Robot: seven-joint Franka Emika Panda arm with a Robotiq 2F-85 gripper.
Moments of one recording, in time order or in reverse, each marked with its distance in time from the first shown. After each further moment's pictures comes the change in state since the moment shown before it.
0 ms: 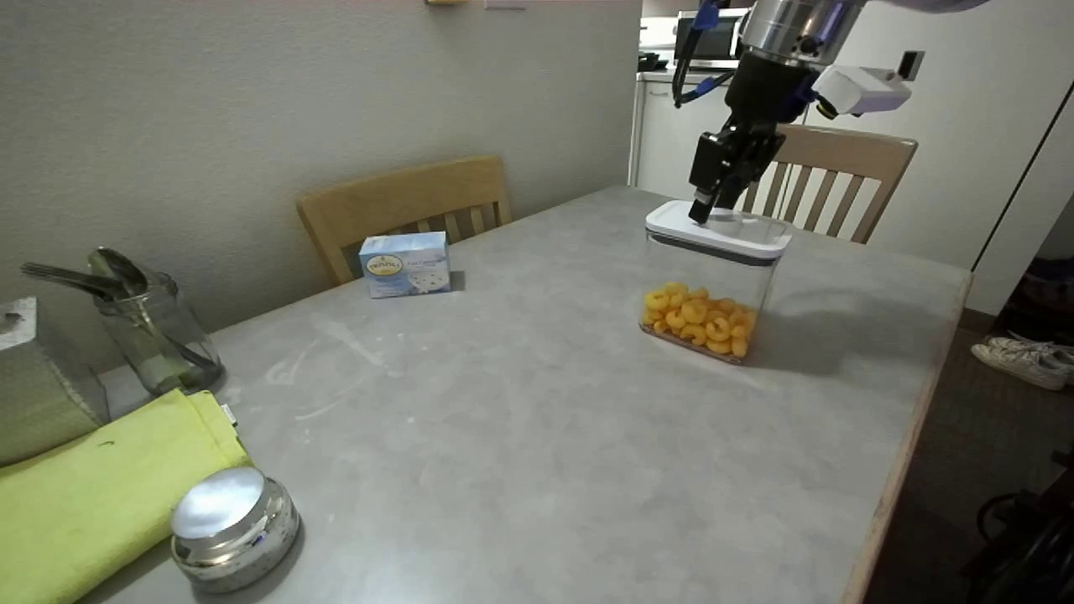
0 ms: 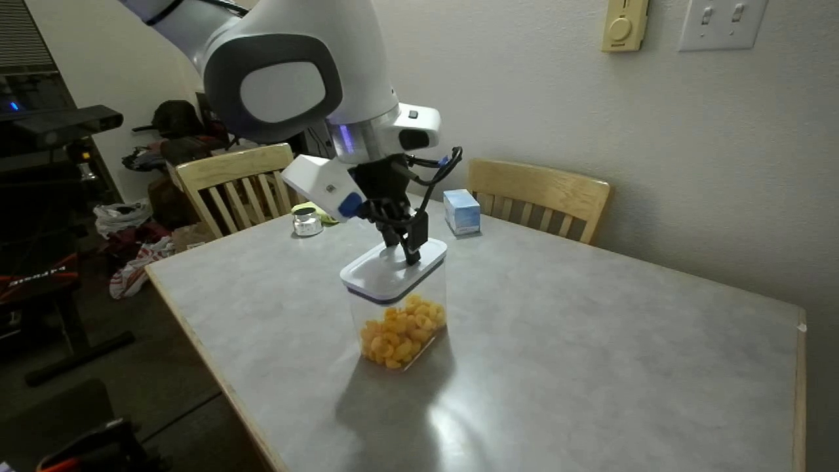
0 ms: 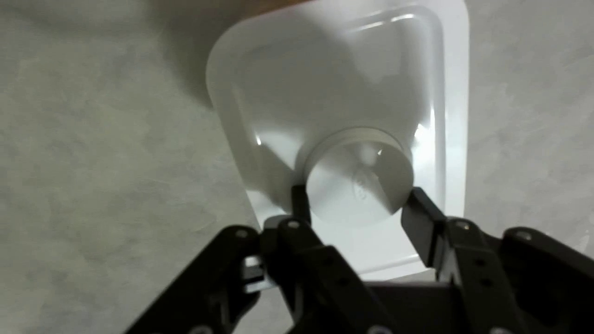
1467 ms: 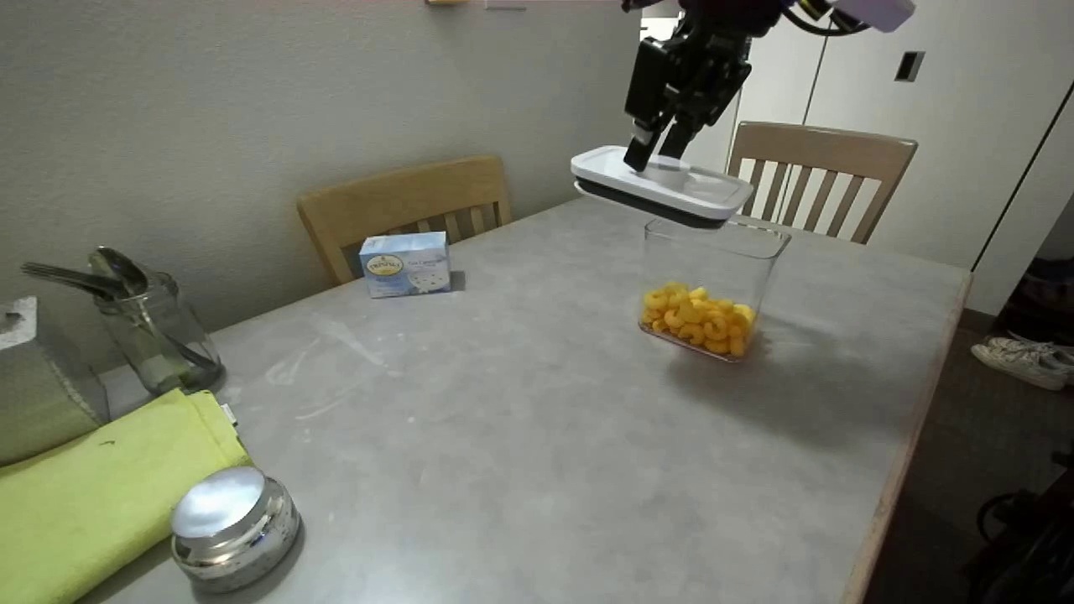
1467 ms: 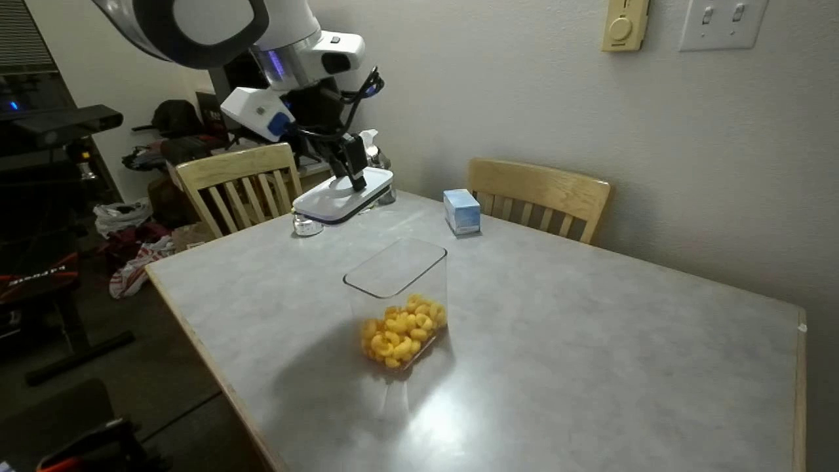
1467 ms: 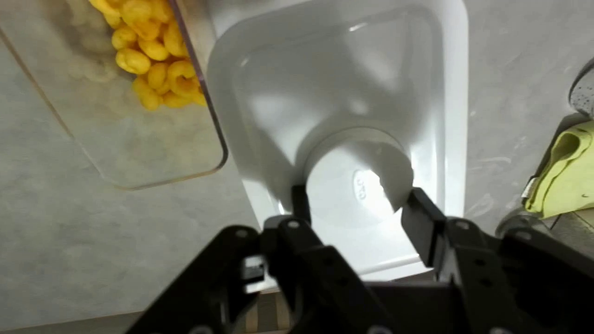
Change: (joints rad) arm 0.139 -0.172 0.081 -0.027 -0.040 -0.016 0.214
